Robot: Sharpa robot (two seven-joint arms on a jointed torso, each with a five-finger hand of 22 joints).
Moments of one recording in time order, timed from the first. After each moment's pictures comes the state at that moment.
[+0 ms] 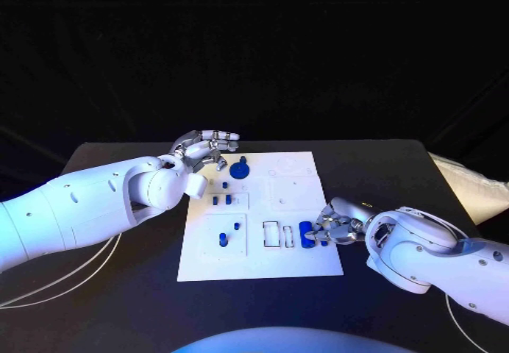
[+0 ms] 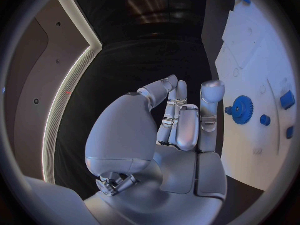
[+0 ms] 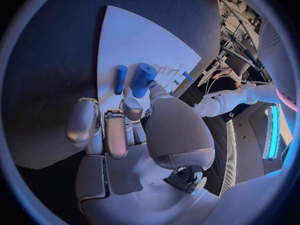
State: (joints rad) left arm 1.16 -0.80 -0.02 1.38 0.00 -0.22 0.28; left_hand 1.37 -0.10 0.60 -0.21 0.13 0.88 0.17 0.42 0.12 1.00 0.08 0.71 0.39 1.43 -0.01 1.38 1.14 0.15 1.31 0.09 0.86 1.17; right arm 1.02 -0.95 -0.04 1.80 -1.40 -0.24 -0.50; right_hand 1.20 -0.04 -0.04 0.25 0.27 1.01 0.11 0.22 0.12 1.30 0.03 1.14 1.06 1.46 -0.05 1.44 1.28 0.12 1.38 0.05 1.31 1.00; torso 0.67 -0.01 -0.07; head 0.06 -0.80
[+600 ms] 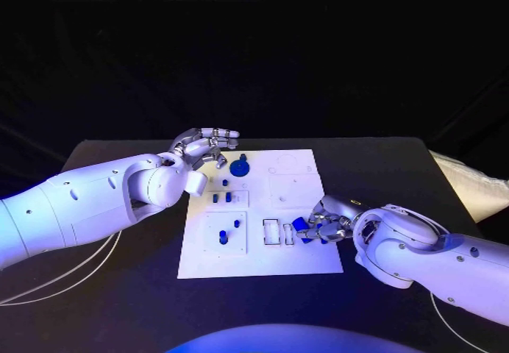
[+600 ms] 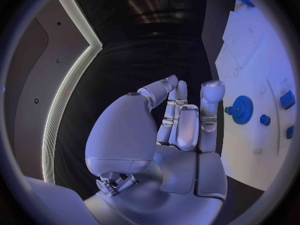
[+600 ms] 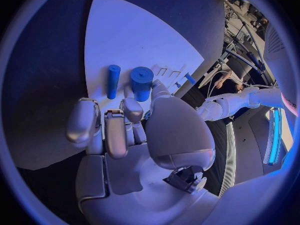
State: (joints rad) left arm 1.16 -0.80 -0.02 1.37 0.01 -0.22 0.28; left_hand 1.37 -0.10 0.59 -0.21 0.13 0.88 0.17 0.42 0.12 1.00 0.08 0.71 0.39 1.43 -0.01 1.38 1.14 0.15 1.31 0.09 0.86 1.17; right arm 1.00 -0.88 -0.03 1.76 -1.44 -0.24 -0.53; right_hand 1.24 -0.02 -0.06 0.26 0.24 1.02 0.11 0.24 0.14 1.31 0.03 1.15 1.09 1.46 -0.05 1.44 1.28 0.12 1.38 0.05 1.31 1.00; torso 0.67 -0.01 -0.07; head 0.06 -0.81
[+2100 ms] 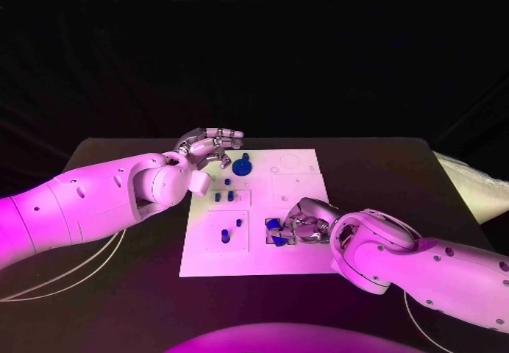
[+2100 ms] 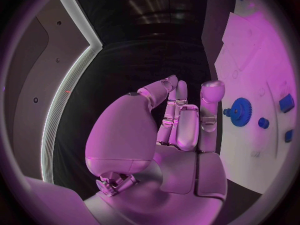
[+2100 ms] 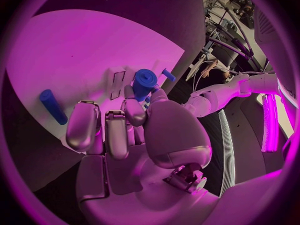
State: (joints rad) left arm 1.16 -0.79 -0.02 1.37 0.01 -0.21 0.28; left_hand 1.37 -0.10 0.59 -0.21 0.13 0.88 0.17 0.42 0.11 1.00 0.08 0.71 0.39 1.43 -0.01 1.38 1.14 0.15 1.31 0.09 0.86 1.17; right arm 0.99 -0.77 -0.03 1.77 -1.33 -0.31 -0.51; right_hand 1.22 0.08 -0.14 0.29 0.34 1.07 0.08 0.30 0.25 1.36 -0.01 1.15 1.12 1.47 -0.08 1.45 1.31 0.11 1.40 0.03 1.33 1.04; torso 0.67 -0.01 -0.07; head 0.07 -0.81
